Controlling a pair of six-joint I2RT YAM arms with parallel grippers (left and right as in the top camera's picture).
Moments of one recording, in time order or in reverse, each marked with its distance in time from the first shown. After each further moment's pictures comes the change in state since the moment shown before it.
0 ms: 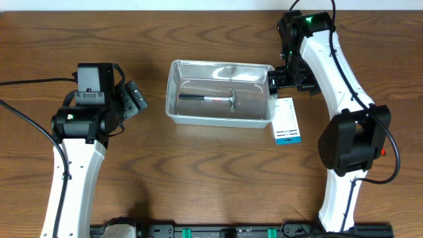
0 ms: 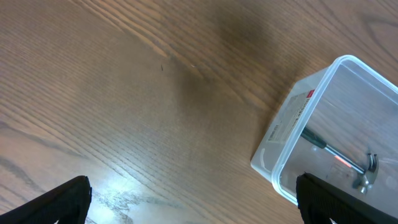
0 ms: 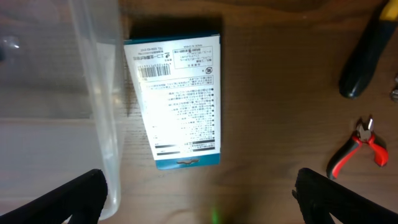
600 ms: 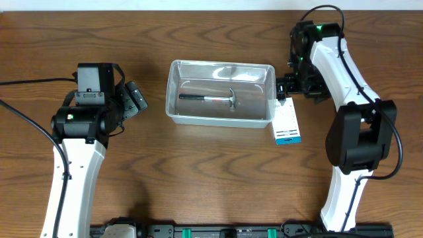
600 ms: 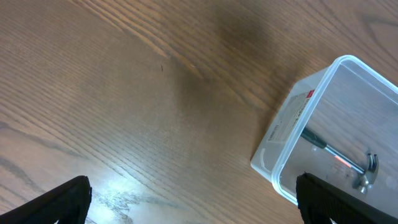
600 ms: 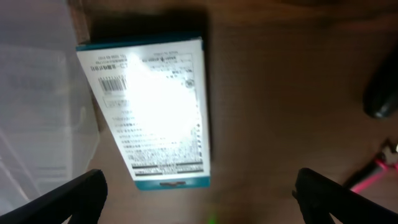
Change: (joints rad) left arm 0.000 0.000 0.000 0.000 0.000 0.000; right arm -0.080 0.000 -0.160 0.130 -0.064 -0.079
